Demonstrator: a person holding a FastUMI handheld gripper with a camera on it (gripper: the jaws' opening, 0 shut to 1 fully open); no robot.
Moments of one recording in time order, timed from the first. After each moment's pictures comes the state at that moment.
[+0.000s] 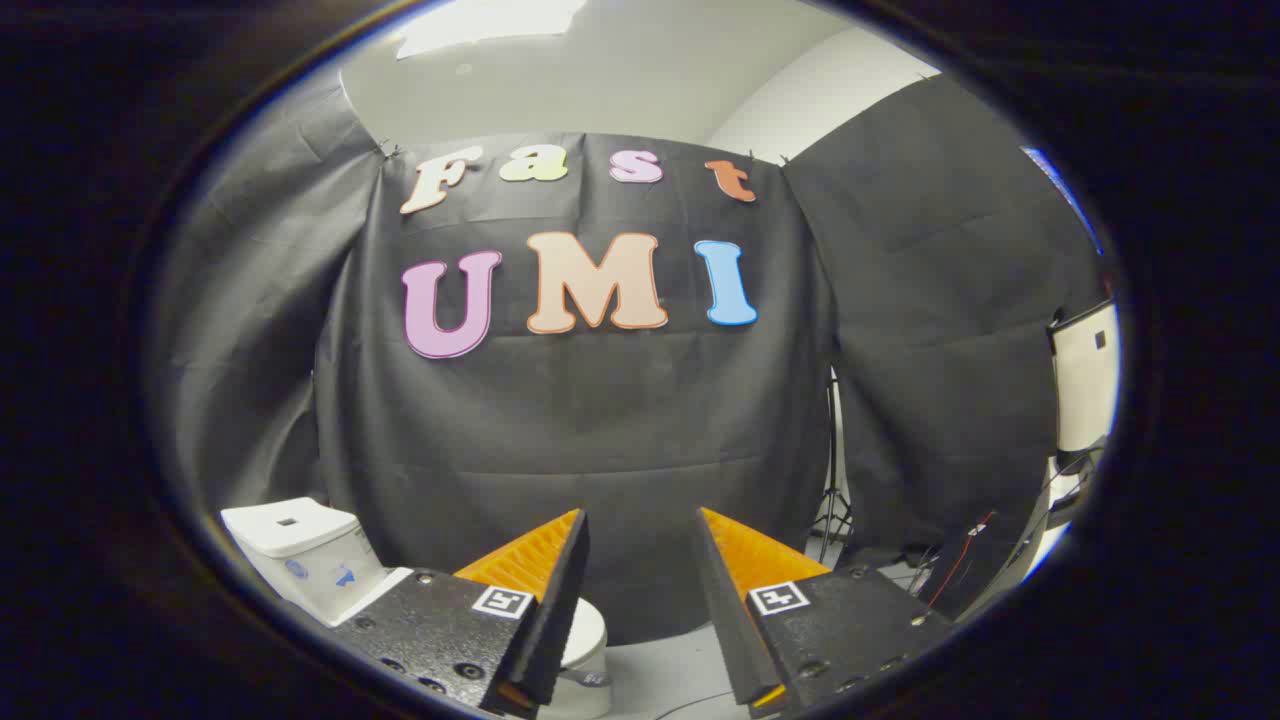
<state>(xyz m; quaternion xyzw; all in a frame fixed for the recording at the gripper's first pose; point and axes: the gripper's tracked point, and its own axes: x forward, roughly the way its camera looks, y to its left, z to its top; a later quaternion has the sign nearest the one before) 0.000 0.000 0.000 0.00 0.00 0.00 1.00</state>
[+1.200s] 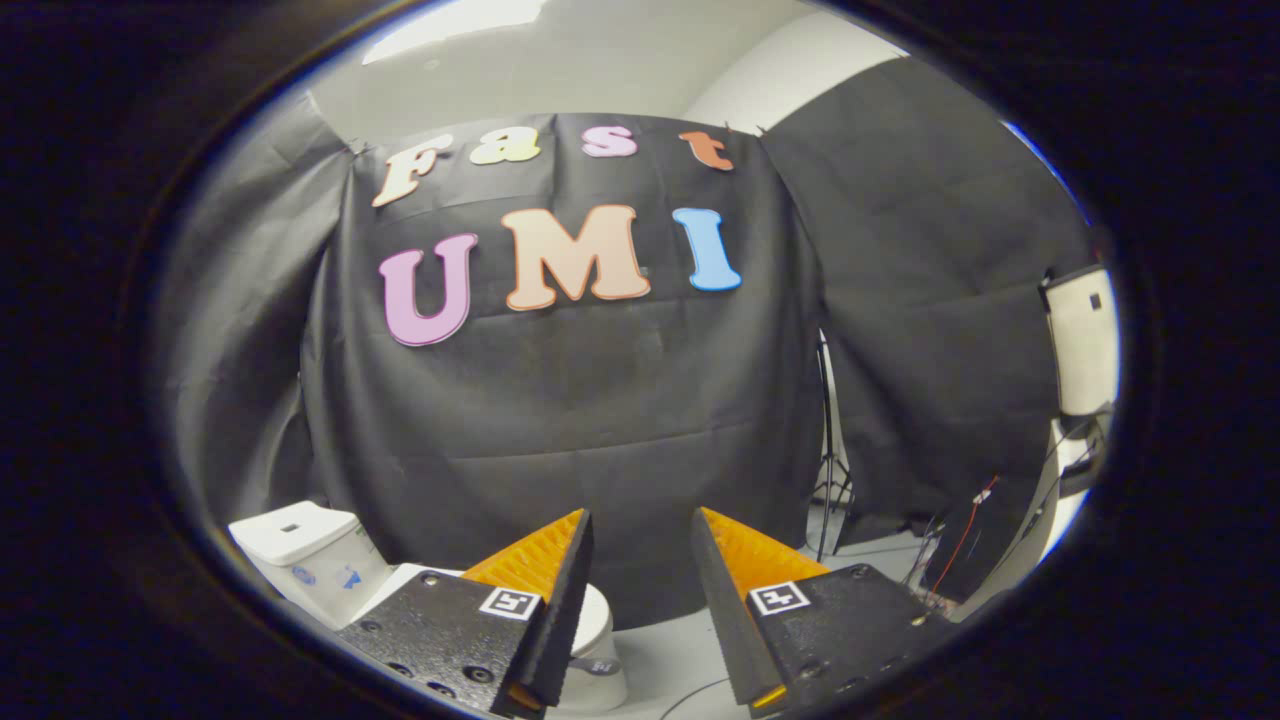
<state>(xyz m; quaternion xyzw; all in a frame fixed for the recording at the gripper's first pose) 0.012 -0.017 -0.031 0.06 0.06 -0.02 1.00</state>
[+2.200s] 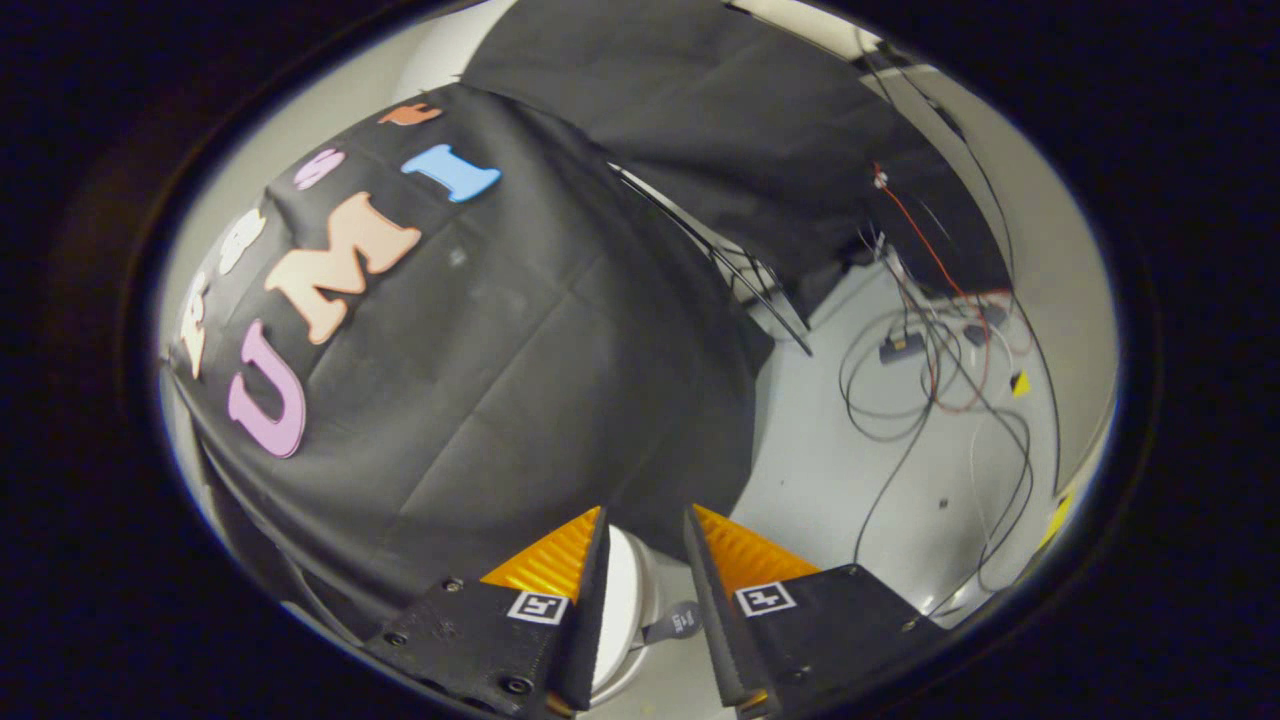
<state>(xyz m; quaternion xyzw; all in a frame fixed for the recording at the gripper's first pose) 0.080 0.001 -0.240 0.44 0.18 -0.10 0.87</state>
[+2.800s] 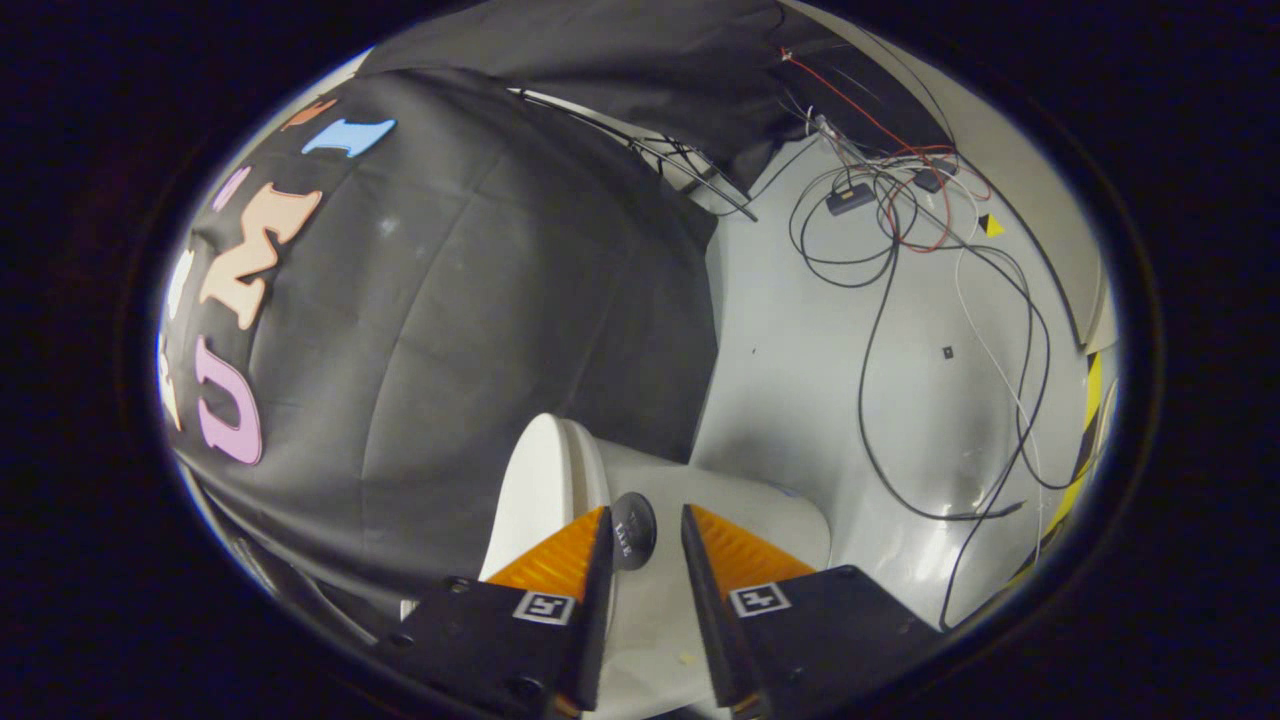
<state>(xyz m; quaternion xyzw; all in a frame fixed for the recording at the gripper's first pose) 0.080 0.053 -0.340 0.51 0.29 -0.08 0.80</state>
